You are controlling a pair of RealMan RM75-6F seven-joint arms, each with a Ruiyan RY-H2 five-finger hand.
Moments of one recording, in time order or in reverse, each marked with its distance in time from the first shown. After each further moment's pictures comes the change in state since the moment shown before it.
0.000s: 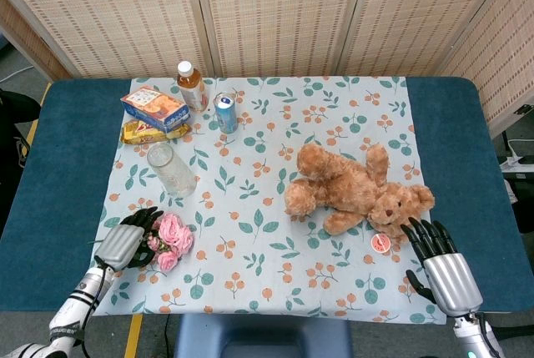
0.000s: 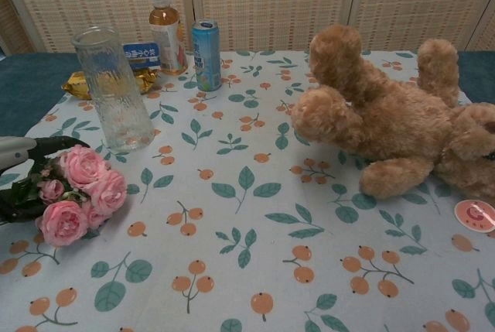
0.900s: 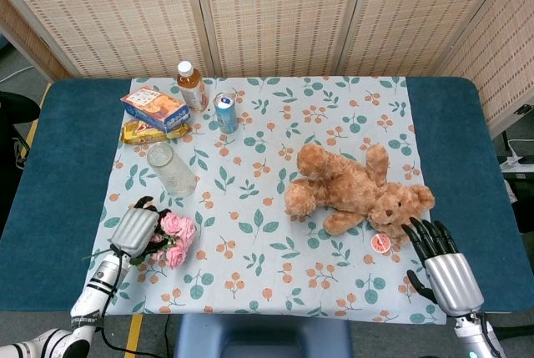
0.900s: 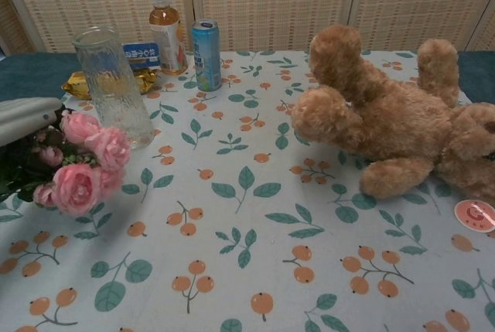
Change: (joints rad) left arm -0.059 -0.108 -0.005 0.087 0.078 0.184 -0.061; right arm 0.000 0.007 0.000 -0.007 0.006 -0.006 0.005
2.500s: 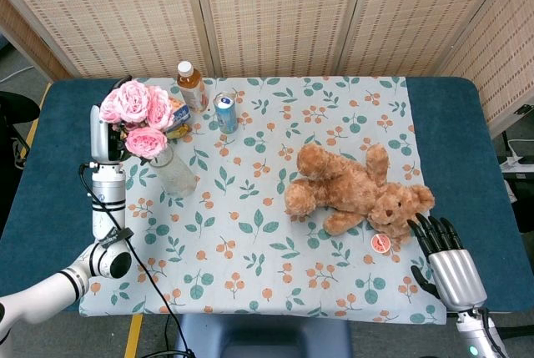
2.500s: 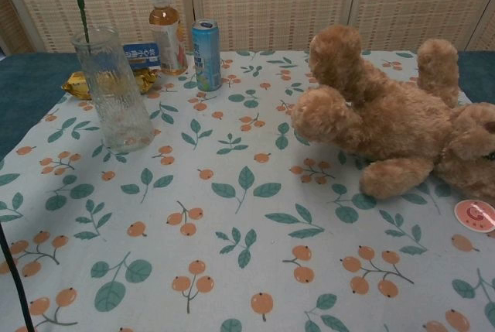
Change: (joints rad) left arm -0.275 -0.203 -0.434 0.435 -0.017 0.270 -1.024; right arm 0.004 -0.004 0.021 -0.005 0.047 -0.010 -0.023
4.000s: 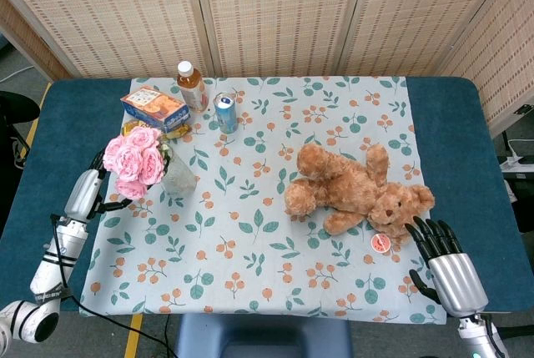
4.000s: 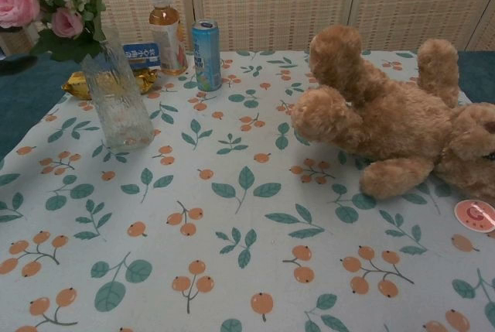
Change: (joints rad) left arm 0.264 0.291 0.383 -0.174 0.127 -0.141 0.178; right arm -0.010 0.020 -0.022 -0.004 -0.057 0.031 0.040
